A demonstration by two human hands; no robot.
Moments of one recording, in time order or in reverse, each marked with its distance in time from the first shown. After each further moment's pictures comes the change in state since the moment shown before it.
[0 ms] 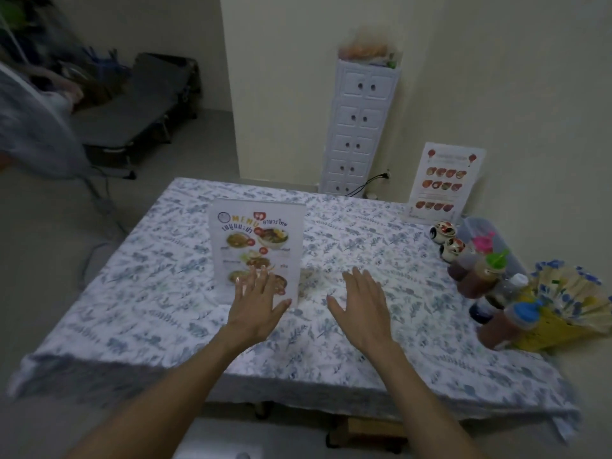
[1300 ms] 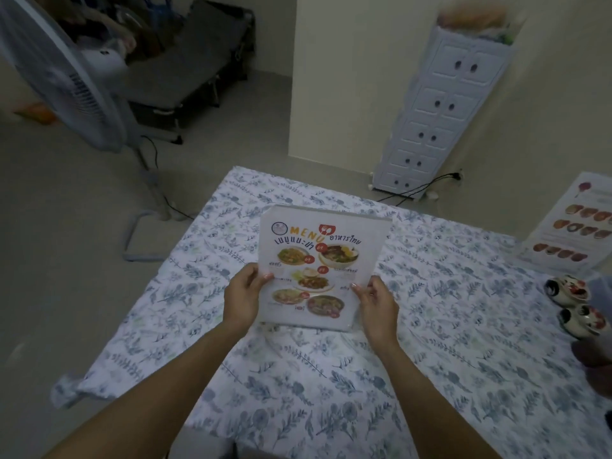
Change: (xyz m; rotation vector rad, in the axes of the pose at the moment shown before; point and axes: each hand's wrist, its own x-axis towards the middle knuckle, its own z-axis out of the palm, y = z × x) left_hand 0.129 -0.200 -0.042 -1.225 0.422 -0.346; right_hand 0.192 -0.123 0.117 0.830 0.063 0.248
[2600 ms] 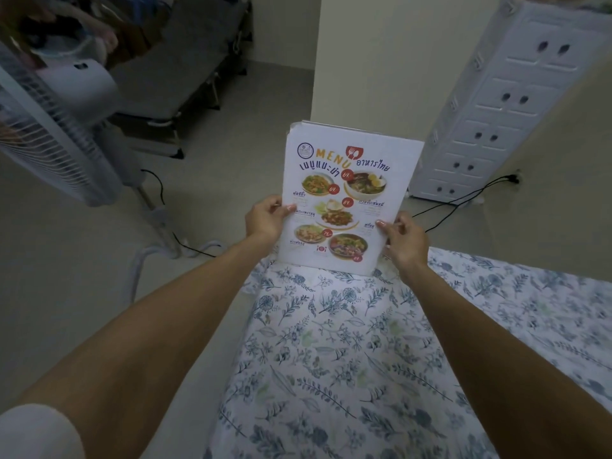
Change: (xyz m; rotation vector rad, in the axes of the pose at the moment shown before) left_hand 0.458 0.057 -0.081 0.028 -0.050 -0.057; right_hand 0.320 -0.124 0.279 0.033 0.116 0.084
